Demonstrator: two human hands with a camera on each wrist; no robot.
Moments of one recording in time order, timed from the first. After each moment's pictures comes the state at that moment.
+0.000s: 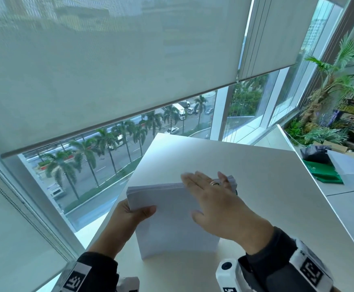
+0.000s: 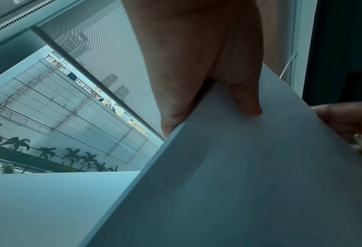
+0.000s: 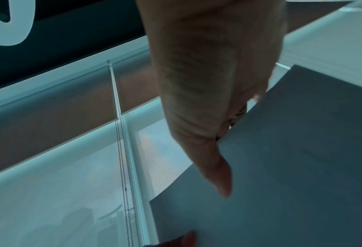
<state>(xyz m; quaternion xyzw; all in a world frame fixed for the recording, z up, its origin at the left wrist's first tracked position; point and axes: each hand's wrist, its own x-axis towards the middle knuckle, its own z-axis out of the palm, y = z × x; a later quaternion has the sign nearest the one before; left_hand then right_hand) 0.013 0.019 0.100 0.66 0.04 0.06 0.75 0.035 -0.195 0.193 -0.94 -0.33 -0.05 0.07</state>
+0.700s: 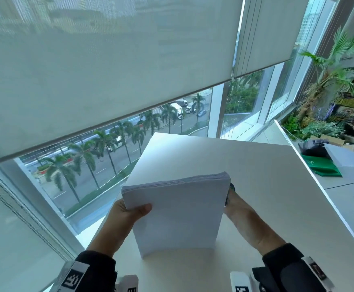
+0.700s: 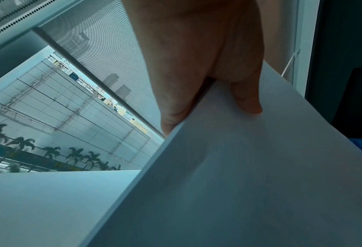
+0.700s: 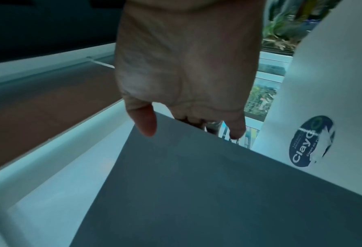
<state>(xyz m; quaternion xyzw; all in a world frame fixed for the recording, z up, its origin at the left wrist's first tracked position) 0.015 0.022 0.097 0.67 0.04 0.05 0.74 0.052 -0.253 0.114 -0.69 -0.12 0.11 0.71</state>
